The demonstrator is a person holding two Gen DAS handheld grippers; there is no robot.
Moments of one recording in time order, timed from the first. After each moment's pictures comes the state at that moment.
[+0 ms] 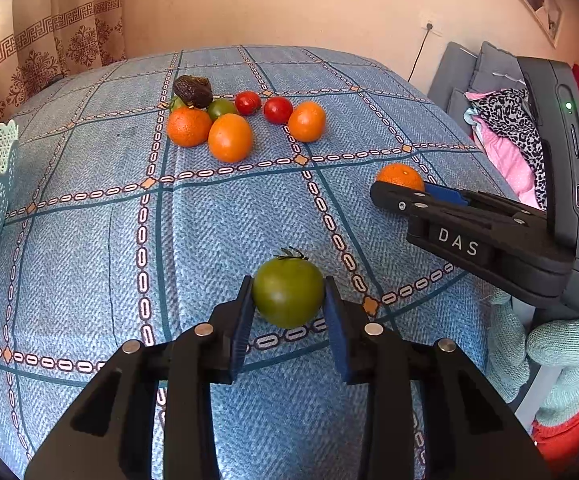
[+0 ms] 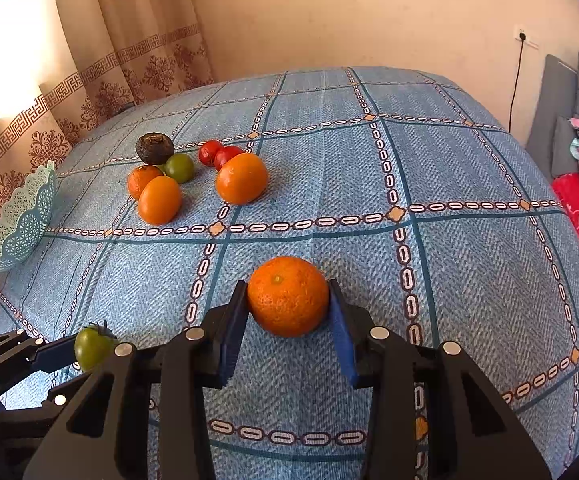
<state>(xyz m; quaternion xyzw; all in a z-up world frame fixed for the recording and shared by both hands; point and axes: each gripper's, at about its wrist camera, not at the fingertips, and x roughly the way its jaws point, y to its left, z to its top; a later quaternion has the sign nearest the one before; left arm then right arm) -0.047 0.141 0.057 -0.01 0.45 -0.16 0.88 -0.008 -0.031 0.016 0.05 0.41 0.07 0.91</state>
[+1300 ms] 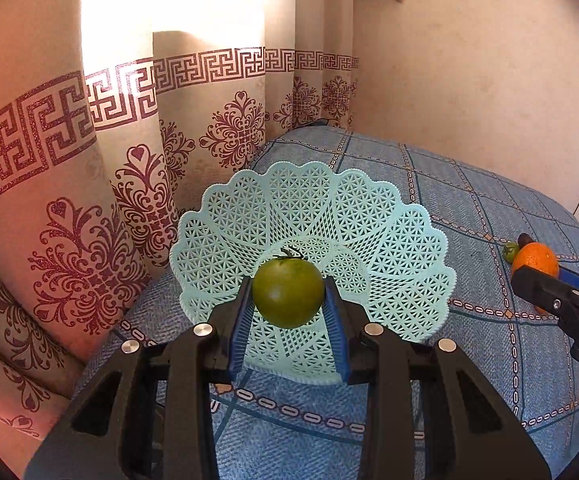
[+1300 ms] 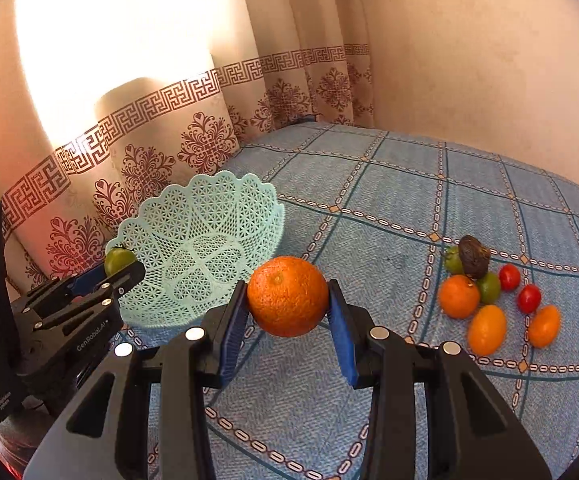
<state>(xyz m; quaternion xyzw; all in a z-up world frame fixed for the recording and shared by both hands) -0.055 0.397 0.104 -0.08 0.34 0.16 0.92 0.004 0.208 0.101 -0.01 0.35 0.29 0.89</state>
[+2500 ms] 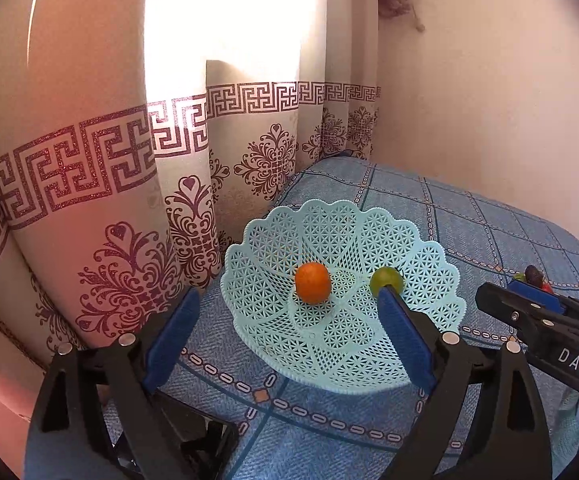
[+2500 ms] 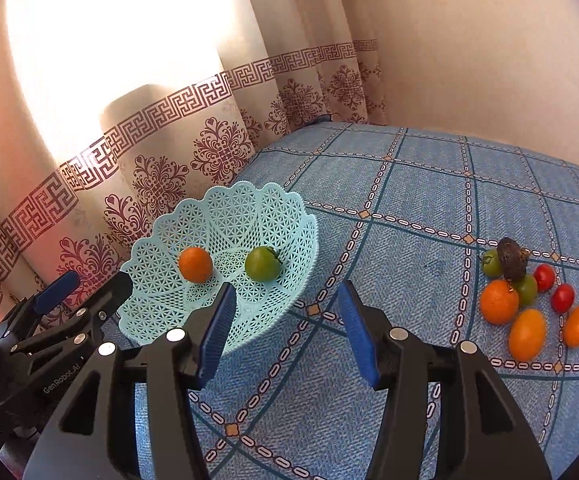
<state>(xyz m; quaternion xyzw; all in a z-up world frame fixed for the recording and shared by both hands) -0.074 0.404 0.123 -0.09 0.29 0.20 0.93 0.013 0.226 0.096 0.02 0.36 0.29 0.89</state>
